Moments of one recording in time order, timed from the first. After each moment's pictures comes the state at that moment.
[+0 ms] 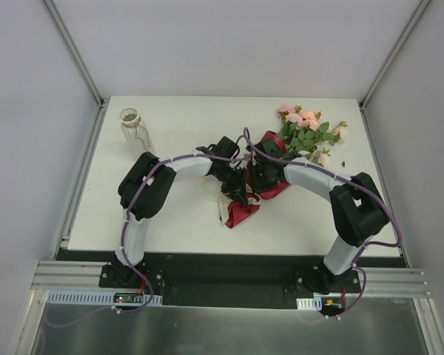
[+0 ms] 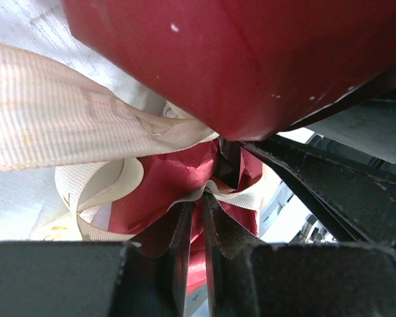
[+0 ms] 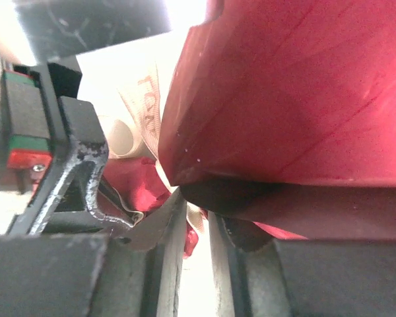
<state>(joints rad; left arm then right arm) -0.69 2.08 1.40 -0.47 0.70 -0.57 0.59 1.72 1.11 -0.50 -0.07 0.22</state>
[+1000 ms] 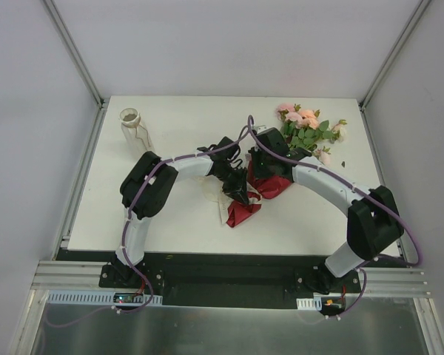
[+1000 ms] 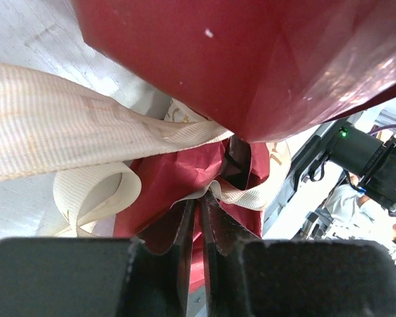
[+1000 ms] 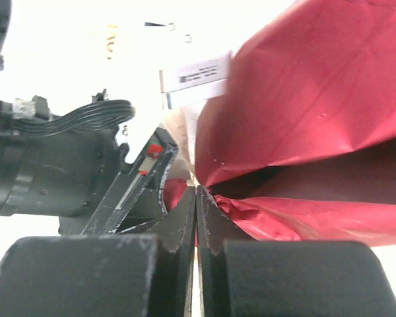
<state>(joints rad) -0.69 2.10 1.40 -0.44 0.70 -0.56 0.62 1.58 1.17 -0.49 0.07 0.30</state>
